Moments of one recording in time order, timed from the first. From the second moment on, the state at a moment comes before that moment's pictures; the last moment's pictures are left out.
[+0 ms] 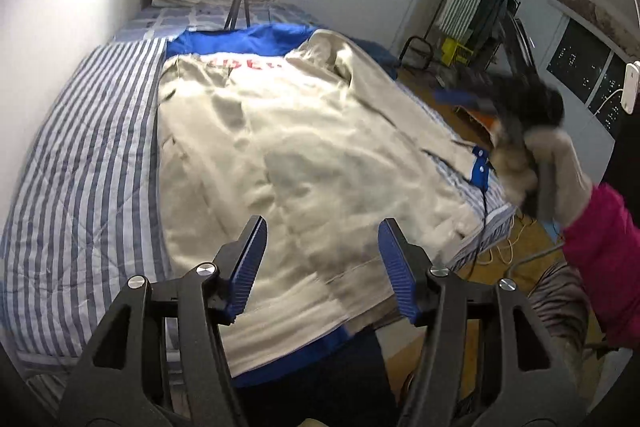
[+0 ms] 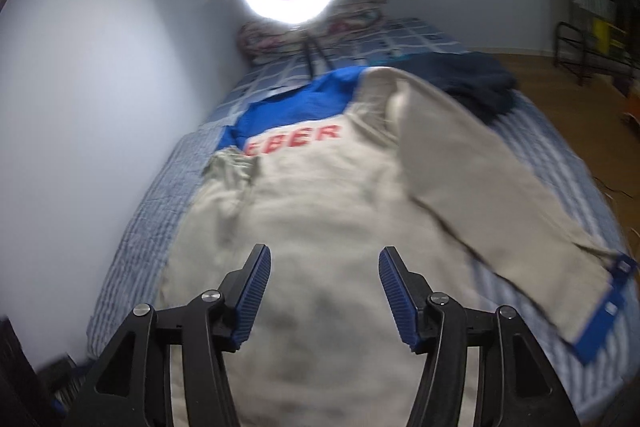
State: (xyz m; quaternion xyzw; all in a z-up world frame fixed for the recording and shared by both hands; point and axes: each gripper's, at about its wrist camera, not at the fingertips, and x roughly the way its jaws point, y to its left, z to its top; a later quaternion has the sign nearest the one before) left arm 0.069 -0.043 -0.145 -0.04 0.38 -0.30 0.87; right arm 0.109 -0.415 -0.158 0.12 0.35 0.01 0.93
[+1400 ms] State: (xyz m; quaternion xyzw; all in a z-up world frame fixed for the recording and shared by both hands) left arm 0.083 -0.113 -0.148 0.01 0.42 -0.29 0.86; right arm 0.057 -0.688 -0.273 0.35 0.34 -0.17 0.85
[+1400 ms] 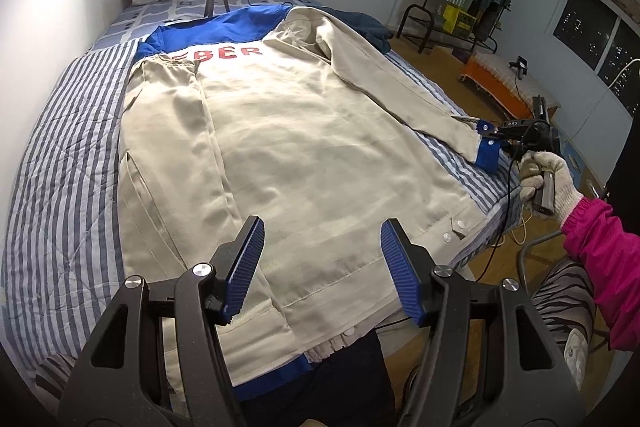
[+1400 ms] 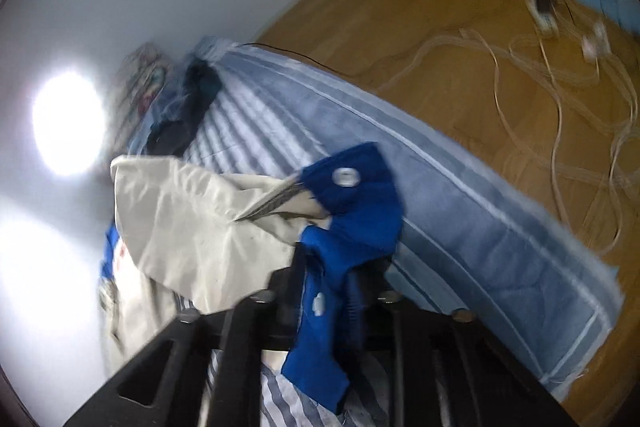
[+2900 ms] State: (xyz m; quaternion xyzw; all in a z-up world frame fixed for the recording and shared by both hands) left arm 0.131 -0.135 -0.199 -0.10 0.50 -0.29 0.81; right arm 0.017 -0.403 -0.220 -0.08 0.40 0.27 0.87
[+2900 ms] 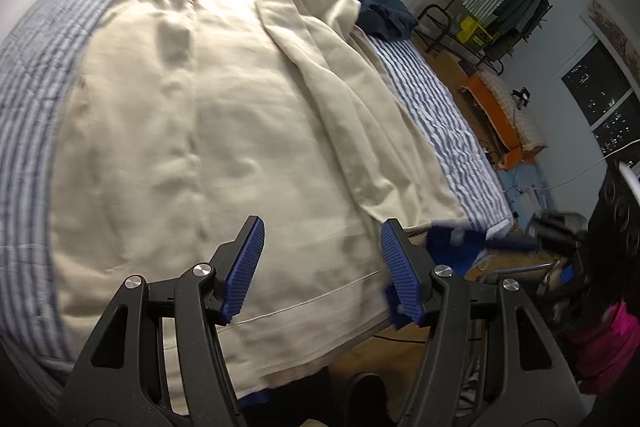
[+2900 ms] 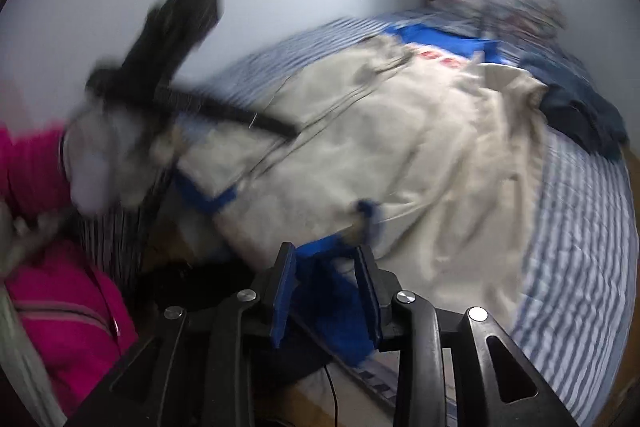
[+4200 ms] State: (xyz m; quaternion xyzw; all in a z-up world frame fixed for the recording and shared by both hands) left arm 0.121 -0.180 -0.231 -0.05 0.54 -0.32 0.77; right arm 0.383 -0.510 -0.216 0.13 0.42 0.07 0.90
